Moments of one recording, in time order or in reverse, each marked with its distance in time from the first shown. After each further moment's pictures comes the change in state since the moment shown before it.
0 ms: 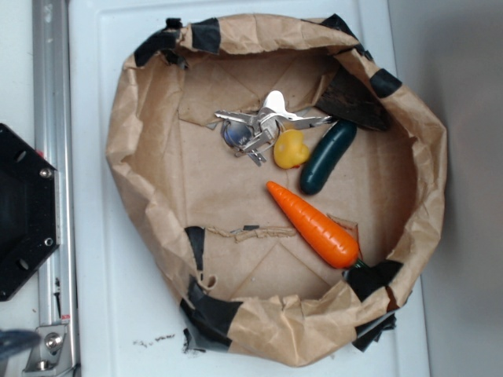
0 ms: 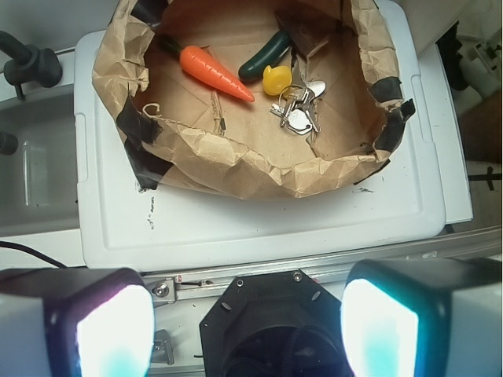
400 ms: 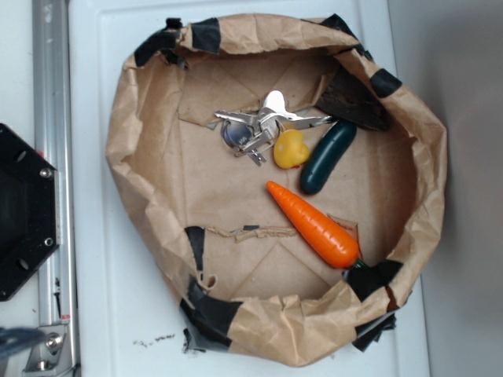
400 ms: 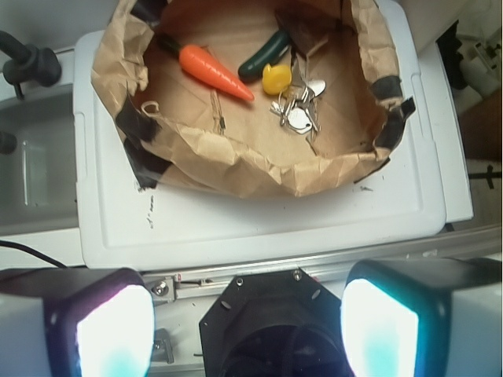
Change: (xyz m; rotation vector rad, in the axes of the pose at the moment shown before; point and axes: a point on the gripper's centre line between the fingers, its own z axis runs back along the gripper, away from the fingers) arm -0.001 0.000 -0.005 -0.001 0.014 0.000
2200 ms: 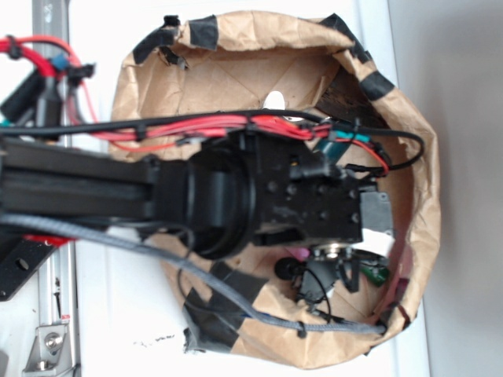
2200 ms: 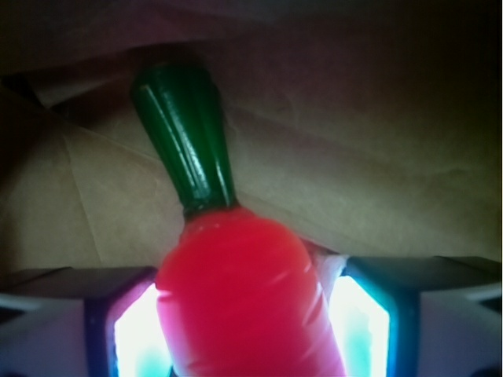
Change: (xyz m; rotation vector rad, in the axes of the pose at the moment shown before) arm 0.161 -0.056 -0.231 -0.083 -0.091 -0.482
